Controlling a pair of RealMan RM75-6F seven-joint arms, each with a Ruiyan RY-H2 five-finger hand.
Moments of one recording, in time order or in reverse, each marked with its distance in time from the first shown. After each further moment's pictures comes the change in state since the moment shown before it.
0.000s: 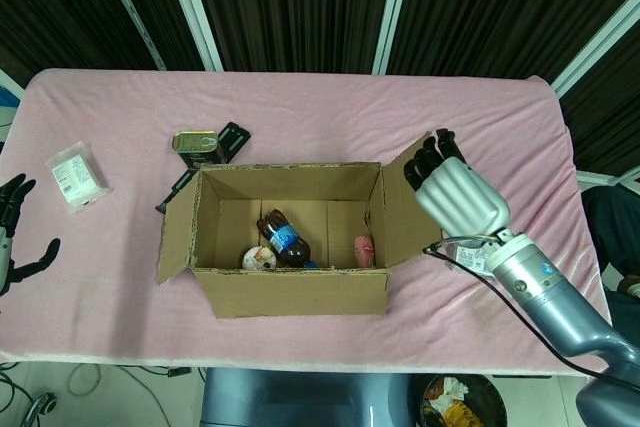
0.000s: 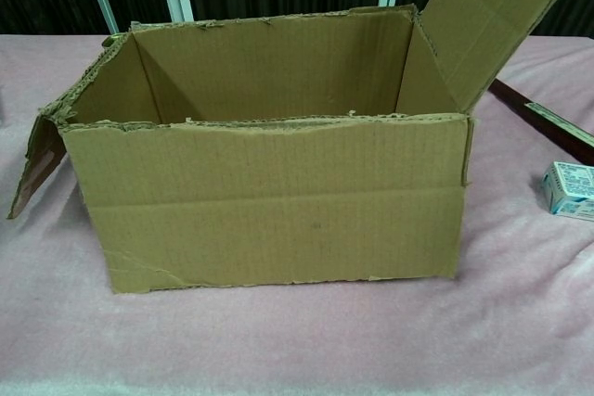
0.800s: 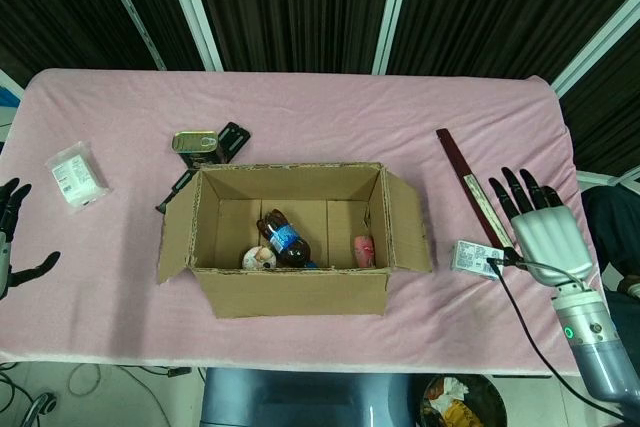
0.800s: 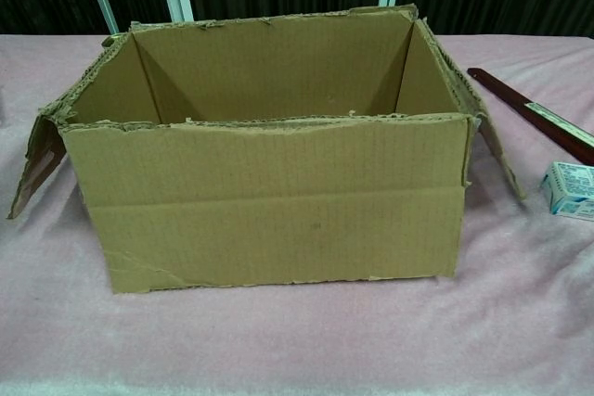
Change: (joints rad) left arm 0.016 -0.004 0.007 -0.019 -0.021 0.021 0.174; right arm -0.533 -0.348 -0.050 0.238 -0.156 0.423 0.599
